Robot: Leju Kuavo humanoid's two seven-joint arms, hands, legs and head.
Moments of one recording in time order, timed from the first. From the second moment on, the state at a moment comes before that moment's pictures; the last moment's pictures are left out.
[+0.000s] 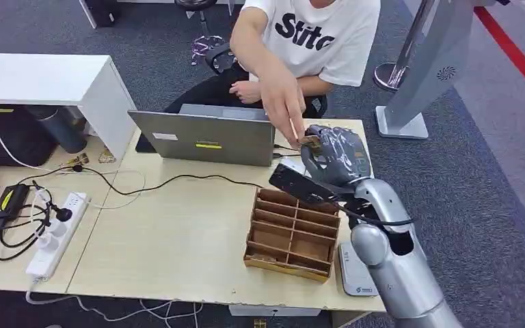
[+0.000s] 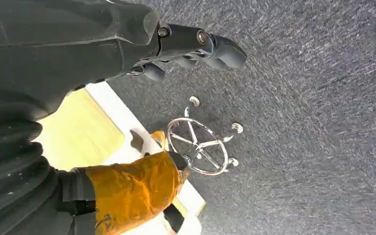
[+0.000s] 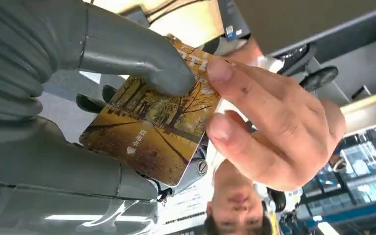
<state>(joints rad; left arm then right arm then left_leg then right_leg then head) 0.24 0.25 0.04 0.00 -0.50 -0.49 -0.45 -0.46 0.00 0.44 -1.56 0.93 0.04 0.05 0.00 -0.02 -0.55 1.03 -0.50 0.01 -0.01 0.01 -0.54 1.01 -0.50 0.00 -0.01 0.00</state>
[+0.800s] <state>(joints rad) 0.23 0.25 0.07 0.00 -0.55 -0.49 -0.43 -0.47 0.03 0.47 -1.59 0.80 0.00 0.00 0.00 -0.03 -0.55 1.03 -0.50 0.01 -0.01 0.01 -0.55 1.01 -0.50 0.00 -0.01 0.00</state>
